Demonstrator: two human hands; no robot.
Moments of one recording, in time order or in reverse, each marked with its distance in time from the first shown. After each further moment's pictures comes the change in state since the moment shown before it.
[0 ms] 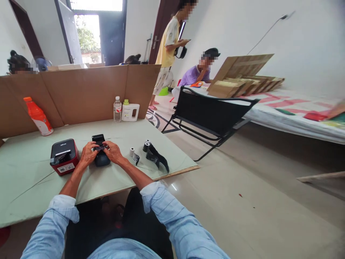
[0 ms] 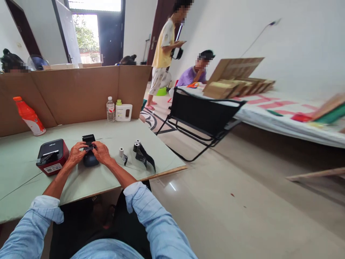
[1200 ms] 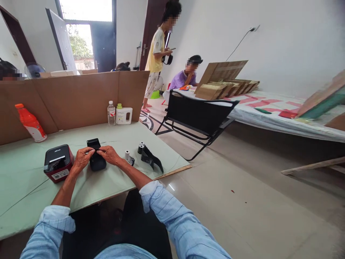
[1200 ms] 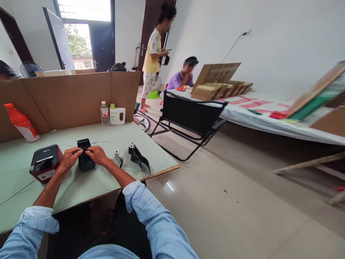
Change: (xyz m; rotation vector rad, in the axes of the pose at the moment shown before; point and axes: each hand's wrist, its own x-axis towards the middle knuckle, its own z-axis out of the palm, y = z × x) left_hand 0.000 0.043 -0.024 -0.212 -0.058 -0.048; right_hand 0.006 -0.013 -0.023 0.102 -0.182 -0.069
